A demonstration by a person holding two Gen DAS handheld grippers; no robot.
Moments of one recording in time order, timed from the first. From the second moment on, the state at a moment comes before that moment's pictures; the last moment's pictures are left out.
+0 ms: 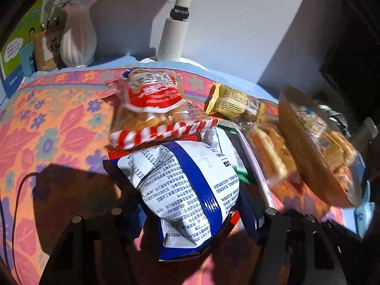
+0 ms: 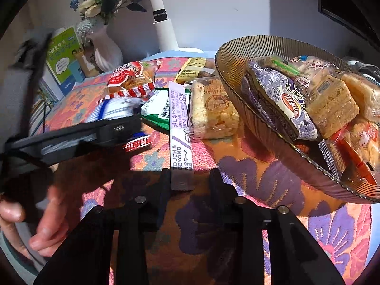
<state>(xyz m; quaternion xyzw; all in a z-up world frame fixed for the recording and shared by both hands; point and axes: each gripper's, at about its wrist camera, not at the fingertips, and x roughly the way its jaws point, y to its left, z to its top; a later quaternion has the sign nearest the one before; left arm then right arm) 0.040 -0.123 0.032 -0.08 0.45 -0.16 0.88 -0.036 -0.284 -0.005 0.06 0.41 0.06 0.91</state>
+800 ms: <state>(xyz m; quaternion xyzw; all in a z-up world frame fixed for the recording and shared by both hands) -0.019 -0.034 0.035 -0.12 0.37 -0.17 0.90 -0.111 -0.261 0.004 0.03 0.40 0.03 0.92</state>
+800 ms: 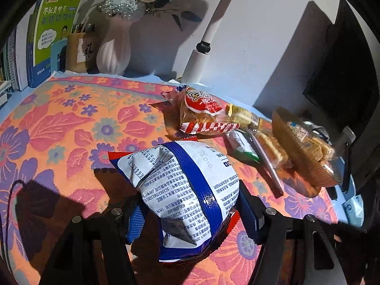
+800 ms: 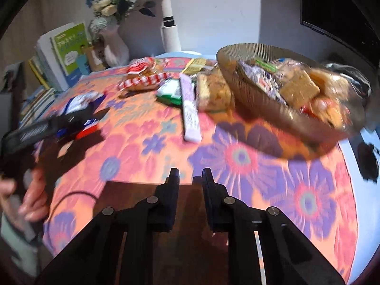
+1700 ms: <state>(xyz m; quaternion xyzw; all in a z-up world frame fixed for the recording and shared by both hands) -0.022 -0.026 0.036 -0.14 0.36 -0.19 0.90 -0.047 -0.247 -0.006 -0.01 0.44 0.00 0.90</state>
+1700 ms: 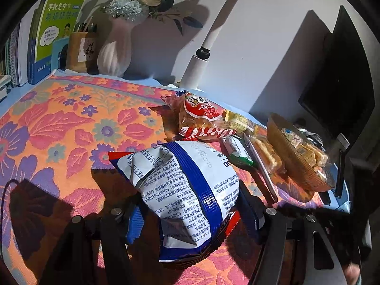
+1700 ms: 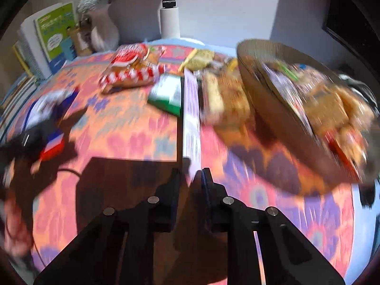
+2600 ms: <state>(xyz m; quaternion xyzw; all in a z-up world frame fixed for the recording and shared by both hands) -0.019 -0.026 0.033 -0.15 0.37 -0.19 0.90 0.022 -0.248 -0.007 0.01 0.43 0.00 0.90</state>
